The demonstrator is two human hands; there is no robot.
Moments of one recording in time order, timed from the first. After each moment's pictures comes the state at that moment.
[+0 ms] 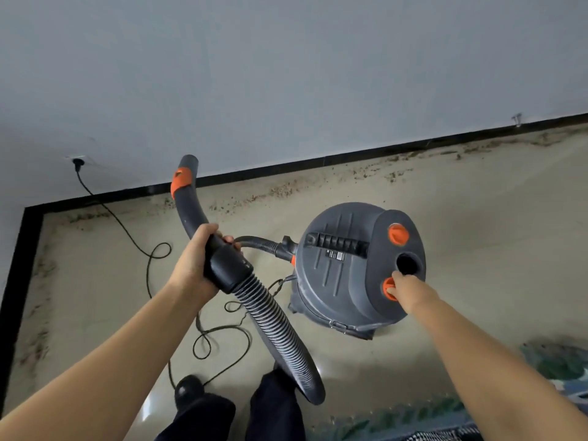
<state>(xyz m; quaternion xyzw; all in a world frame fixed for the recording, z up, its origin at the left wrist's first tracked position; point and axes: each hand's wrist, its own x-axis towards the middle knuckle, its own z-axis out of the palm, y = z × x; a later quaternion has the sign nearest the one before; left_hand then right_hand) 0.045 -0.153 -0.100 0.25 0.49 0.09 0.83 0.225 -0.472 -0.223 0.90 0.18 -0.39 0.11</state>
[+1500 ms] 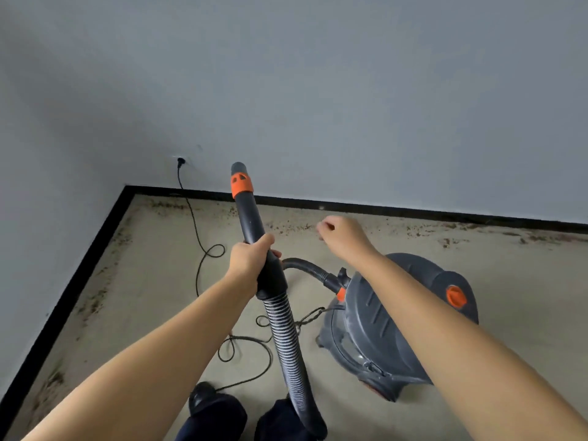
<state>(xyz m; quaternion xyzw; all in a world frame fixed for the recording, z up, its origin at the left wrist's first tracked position) -0.013 -0.118 -0.052 0.43 0.60 0.16 0.66 0.140 -0.209 -0.036 0.85 0.36 -0.29 -0.26</state>
